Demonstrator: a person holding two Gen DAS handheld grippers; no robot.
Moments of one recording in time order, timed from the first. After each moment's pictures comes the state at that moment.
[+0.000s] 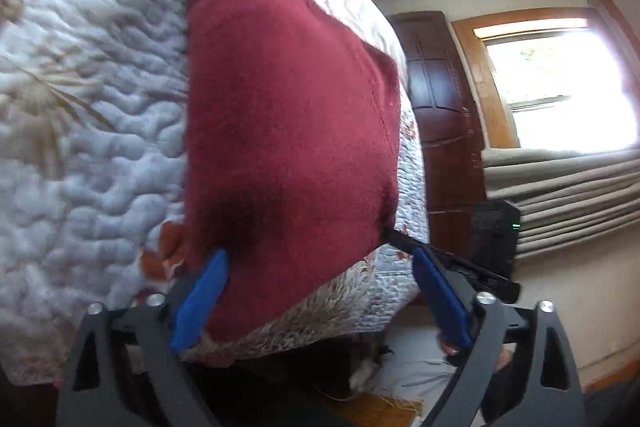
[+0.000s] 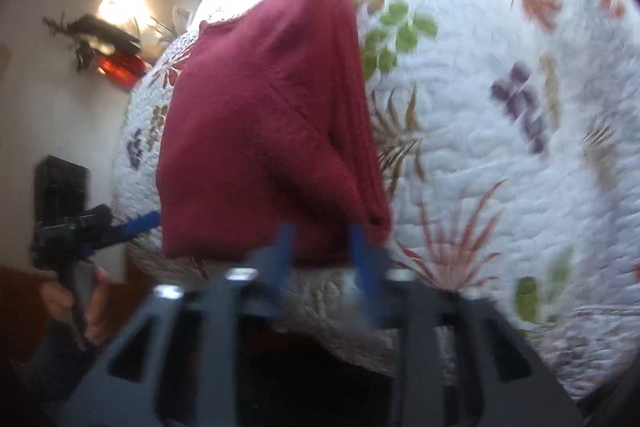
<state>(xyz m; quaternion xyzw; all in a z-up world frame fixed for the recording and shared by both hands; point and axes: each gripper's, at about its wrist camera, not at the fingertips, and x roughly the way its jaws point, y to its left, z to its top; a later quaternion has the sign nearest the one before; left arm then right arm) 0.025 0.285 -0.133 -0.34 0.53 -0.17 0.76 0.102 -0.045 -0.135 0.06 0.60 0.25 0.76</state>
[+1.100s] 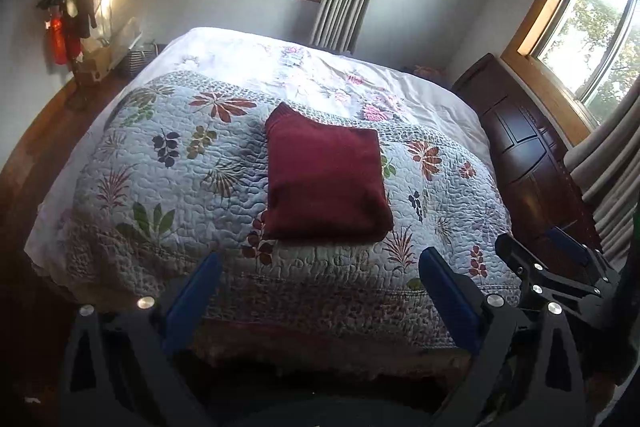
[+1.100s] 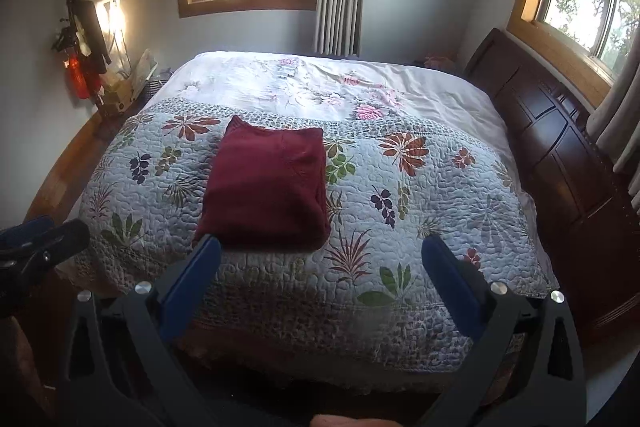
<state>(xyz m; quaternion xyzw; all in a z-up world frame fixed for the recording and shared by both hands) -0.156 0.187 0.095 -0.15 0.43 0.05 0.89 -0.088 -0.048 0.077 -0.09 0.40 0.14 0.90</state>
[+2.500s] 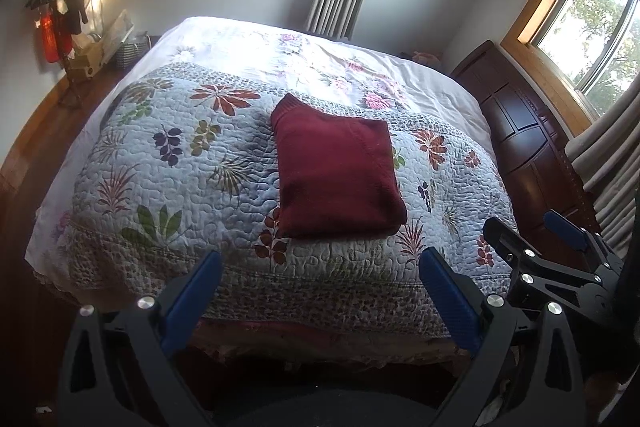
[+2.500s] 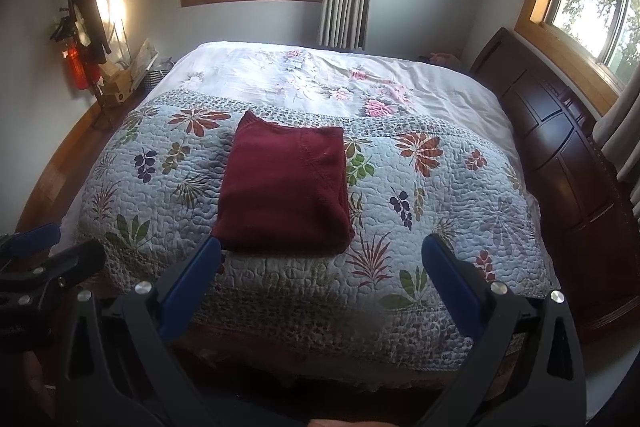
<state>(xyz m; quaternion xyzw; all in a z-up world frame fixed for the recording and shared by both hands) -0.150 0.209 0.086 -0.15 0.45 0.04 0.88 -0.079 0.000 0.077 -0.10 0.41 0.13 0.90</state>
